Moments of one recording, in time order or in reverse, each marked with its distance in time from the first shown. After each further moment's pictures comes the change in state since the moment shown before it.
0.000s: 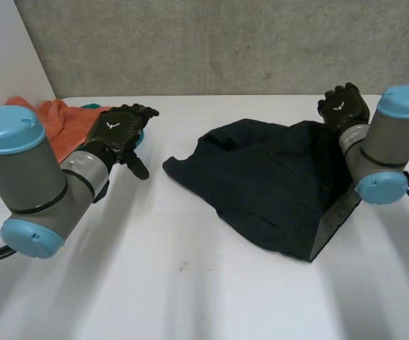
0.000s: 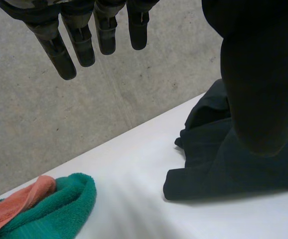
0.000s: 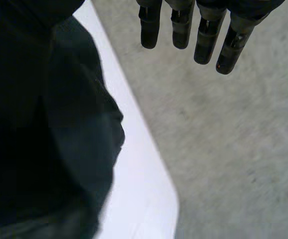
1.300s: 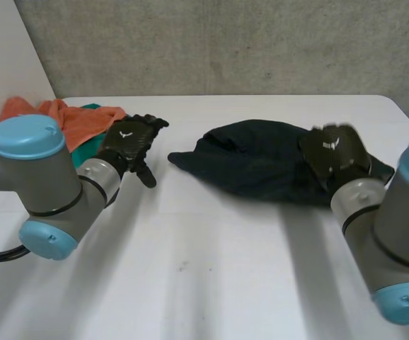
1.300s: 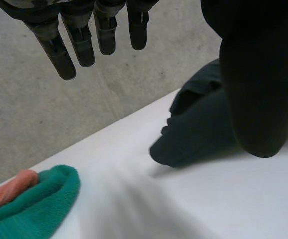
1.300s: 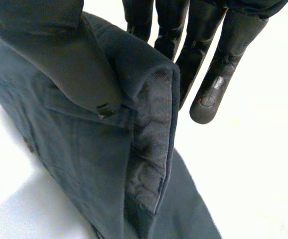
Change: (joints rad) left arm -0.034 -0.082 0.040 -0.001 -0.001 0.039; right arm 0.236 -0.708 0.852 -0.095 0.132 0.443; left_hand 0.000 0.000 0.000 0.000 -0.011; right_hand 0.782 0.956 0.960 0.954 0.914
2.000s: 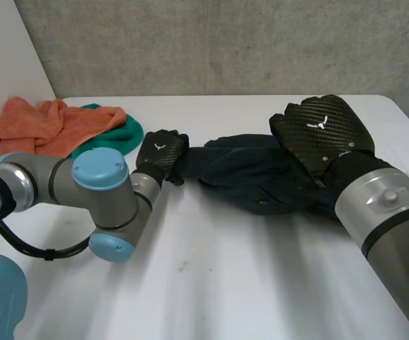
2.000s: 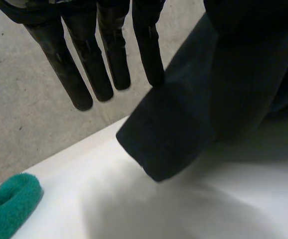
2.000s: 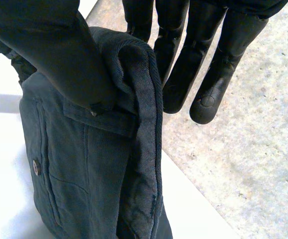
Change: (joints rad) left arm -0.129 -0.305 0.207 0.190 -0.133 -0.008; right arm 0.132 -0.211 -0.068 0.252 -0.044 -0.009; left_hand 0.451 0.421 0.403 0.416 0.405; right_hand 0.000 0.000 0.006 0.000 0.000
